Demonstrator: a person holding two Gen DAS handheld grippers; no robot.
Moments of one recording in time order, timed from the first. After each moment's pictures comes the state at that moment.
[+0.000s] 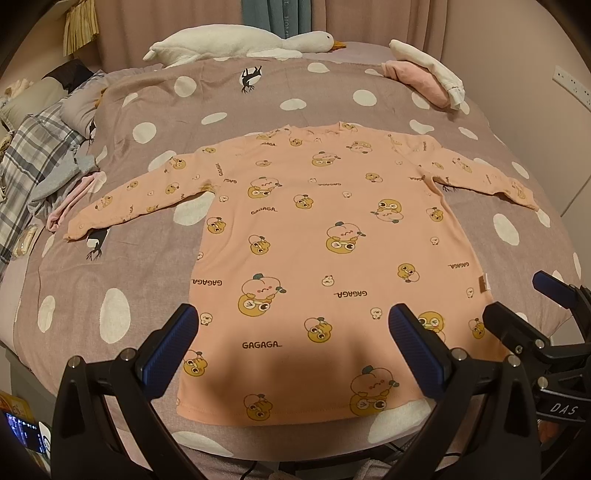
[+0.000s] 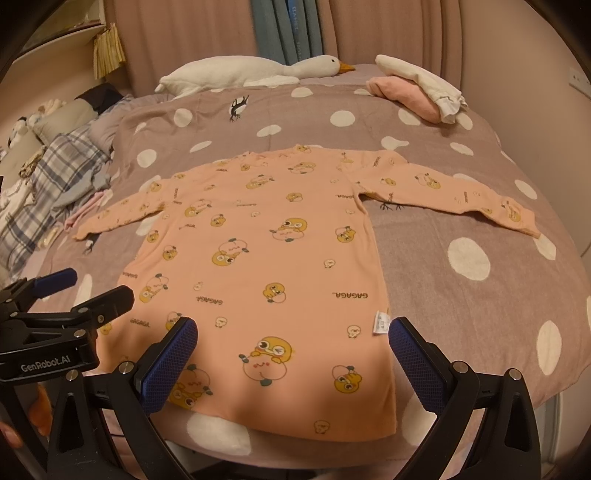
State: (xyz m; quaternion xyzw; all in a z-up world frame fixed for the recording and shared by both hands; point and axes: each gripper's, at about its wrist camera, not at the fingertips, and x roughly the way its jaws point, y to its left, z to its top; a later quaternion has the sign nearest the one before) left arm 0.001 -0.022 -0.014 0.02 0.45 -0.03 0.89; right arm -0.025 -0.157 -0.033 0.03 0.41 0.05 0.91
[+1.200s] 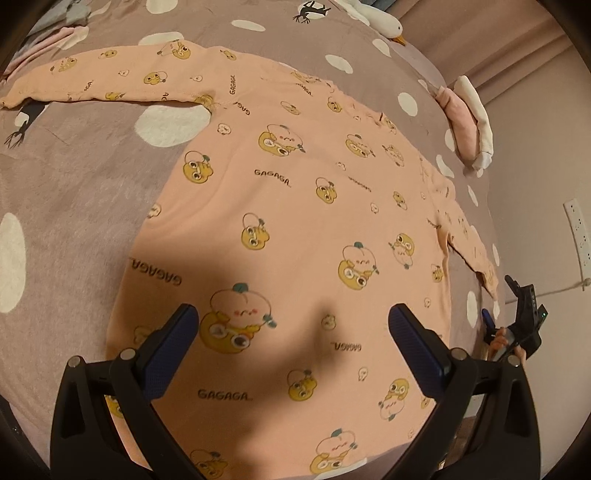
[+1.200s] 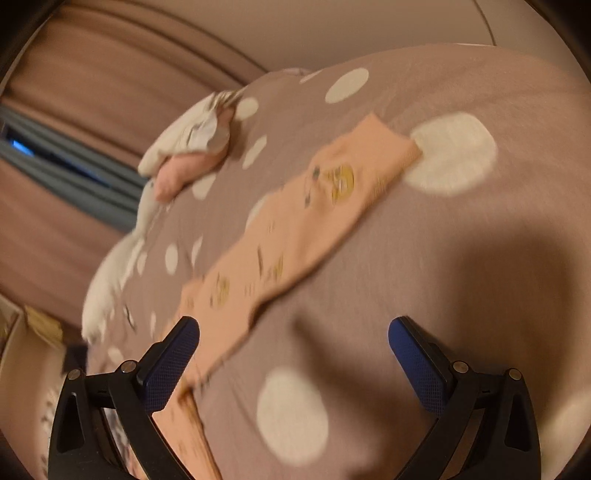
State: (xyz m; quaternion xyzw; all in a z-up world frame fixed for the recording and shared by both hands) left arm 0.084 0.046 -0.071 -0.25 0.53 -0.08 0.81; right arm 0.060 -0.452 -0.113 0.47 0.28 -0.10 0.83
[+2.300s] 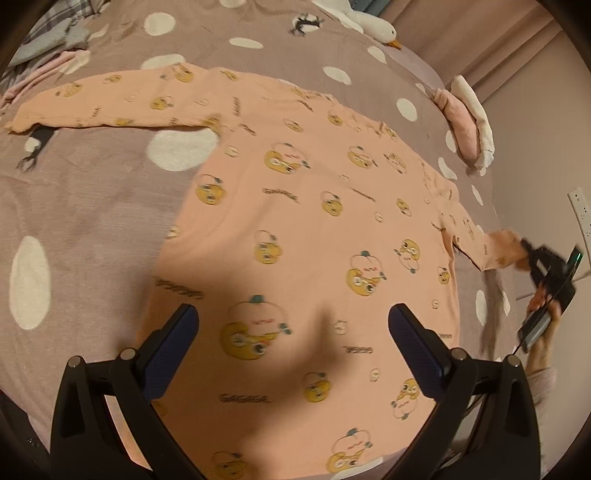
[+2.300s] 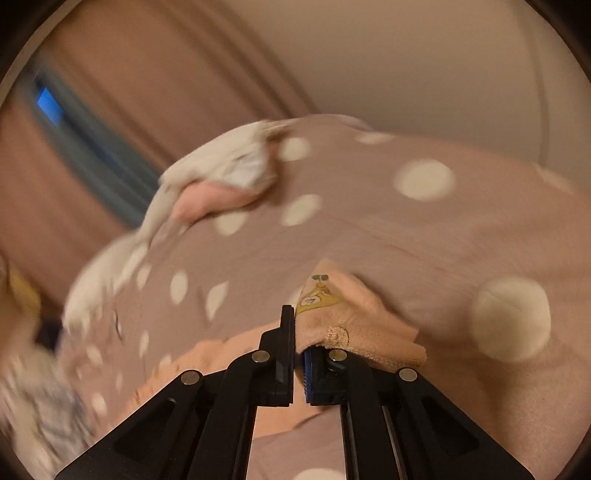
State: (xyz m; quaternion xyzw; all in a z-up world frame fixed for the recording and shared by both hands) left arm 0.076 0.058 -0.059 -0.21 0.51 -0.06 0.83; right arm 0.122 -0.426 -0.023 0.29 0.28 -0.10 0.91
